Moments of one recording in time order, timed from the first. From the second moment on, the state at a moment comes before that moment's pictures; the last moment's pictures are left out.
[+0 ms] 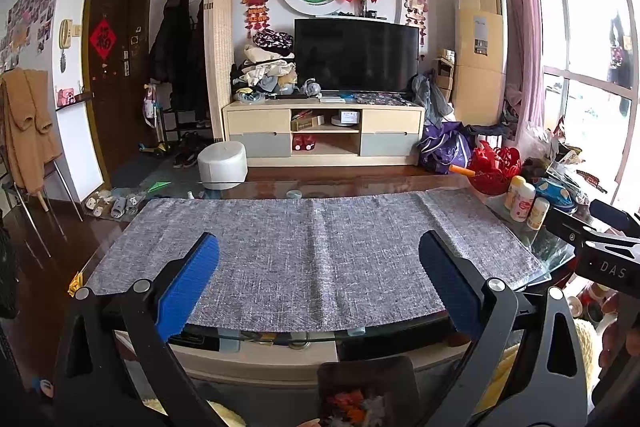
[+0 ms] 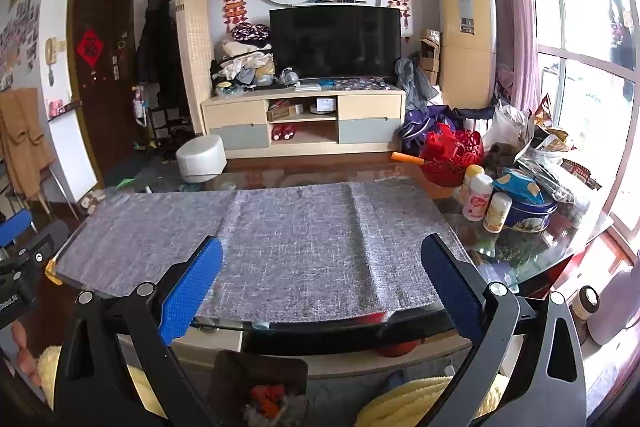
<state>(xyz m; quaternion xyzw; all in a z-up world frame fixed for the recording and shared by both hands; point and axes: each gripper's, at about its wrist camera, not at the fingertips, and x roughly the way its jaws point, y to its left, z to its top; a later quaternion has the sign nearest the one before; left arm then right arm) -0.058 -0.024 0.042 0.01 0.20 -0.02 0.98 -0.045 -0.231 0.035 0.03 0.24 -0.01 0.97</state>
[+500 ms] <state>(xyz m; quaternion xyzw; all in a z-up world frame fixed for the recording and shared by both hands) -0.060 -0.024 0.047 0.01 0.20 -0.02 0.98 -0.046 -0.230 0.035 0.03 0.24 -0.01 0.97</state>
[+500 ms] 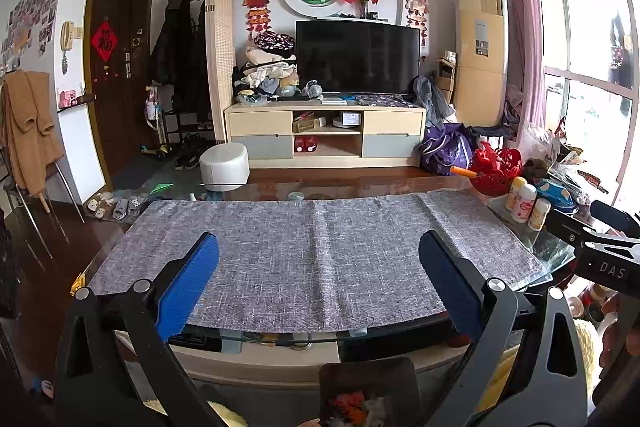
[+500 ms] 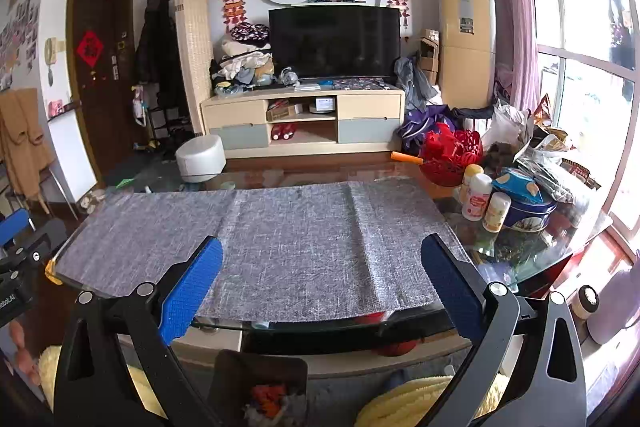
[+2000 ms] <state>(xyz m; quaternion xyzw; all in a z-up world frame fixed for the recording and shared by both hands) -0.063 -0.021 0.054 0.01 0.18 0.00 0.98 -0.047 -0.233 0.035 0.03 0.24 -0.01 0.97</state>
